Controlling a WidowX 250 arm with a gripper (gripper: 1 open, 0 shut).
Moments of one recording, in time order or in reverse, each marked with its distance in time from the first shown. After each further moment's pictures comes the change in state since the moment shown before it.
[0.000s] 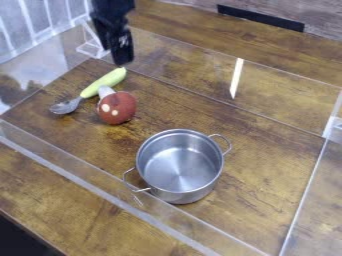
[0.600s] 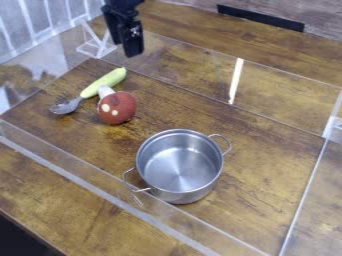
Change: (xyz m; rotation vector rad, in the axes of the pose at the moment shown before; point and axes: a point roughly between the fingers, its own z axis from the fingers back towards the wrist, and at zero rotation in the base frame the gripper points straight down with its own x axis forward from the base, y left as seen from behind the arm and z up) arm 0.019 0.020 -0.022 -0.052 0.020 -0.001
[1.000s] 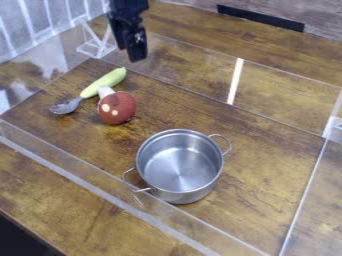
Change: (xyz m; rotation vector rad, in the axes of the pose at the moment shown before) arm 0.005 0.011 -0.022 -0.009 0.005 -0.009
